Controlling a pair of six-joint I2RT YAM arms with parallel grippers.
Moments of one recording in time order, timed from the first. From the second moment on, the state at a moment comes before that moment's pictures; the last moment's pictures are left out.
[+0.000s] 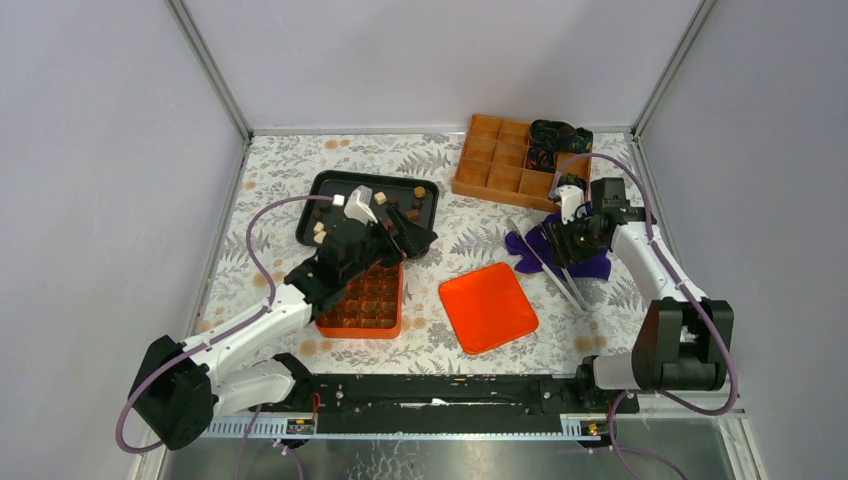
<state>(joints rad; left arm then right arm) -0.66 1.09 0.66 0.12 0.04 -0.97 -0.02 1.36 0.98 -0.78 -0.33 -0.43</state>
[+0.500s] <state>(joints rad) -0.66 1.06 0.61 0.14 0.03 -1.00 -0.02 1.52 0.96 -0.65 -0.22 -0.41</state>
